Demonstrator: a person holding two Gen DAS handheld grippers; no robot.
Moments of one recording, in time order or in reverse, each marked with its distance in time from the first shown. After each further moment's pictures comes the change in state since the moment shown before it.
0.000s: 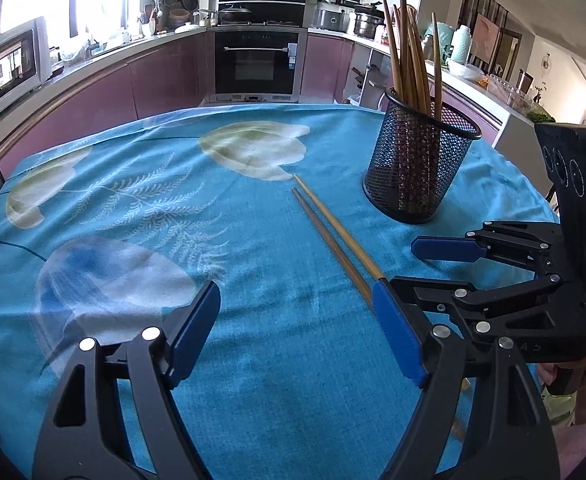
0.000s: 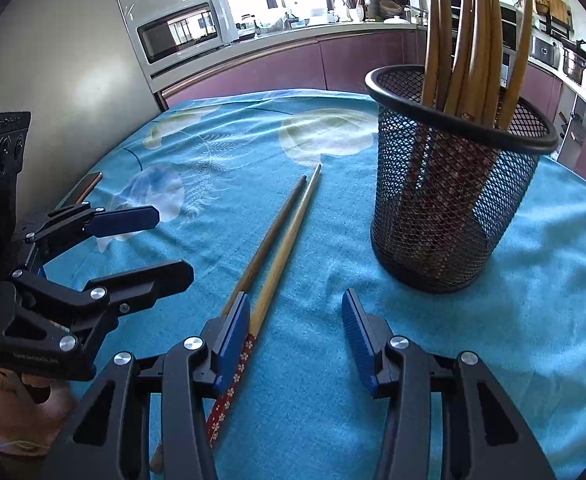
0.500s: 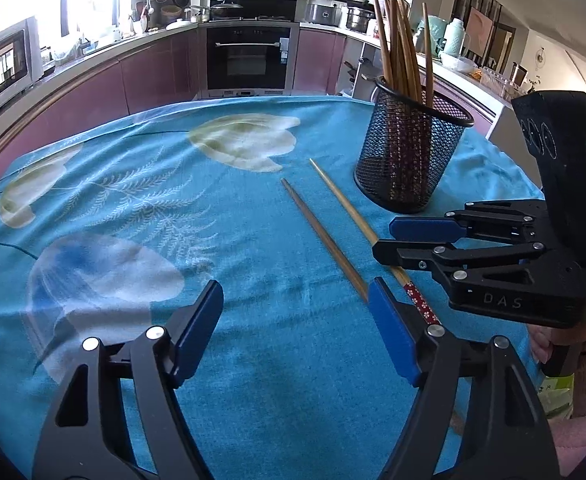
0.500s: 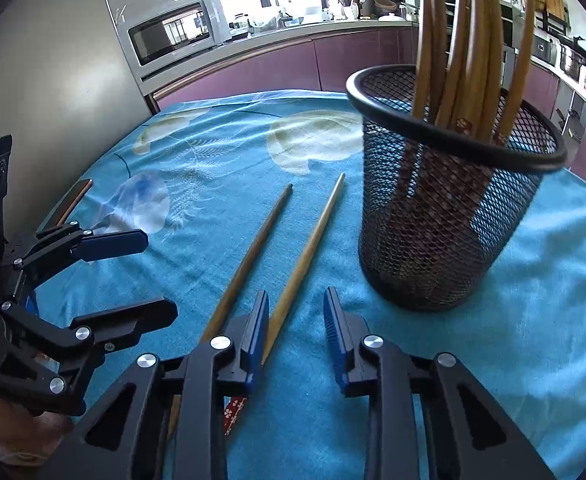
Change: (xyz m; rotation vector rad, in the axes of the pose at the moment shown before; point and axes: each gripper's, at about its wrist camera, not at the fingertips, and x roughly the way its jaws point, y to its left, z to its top) left arm 0.004 -0.006 -0.003 0.025 0.023 -0.033; right arm 0.006 -0.012 0.008 0.020 0.009 -0.006
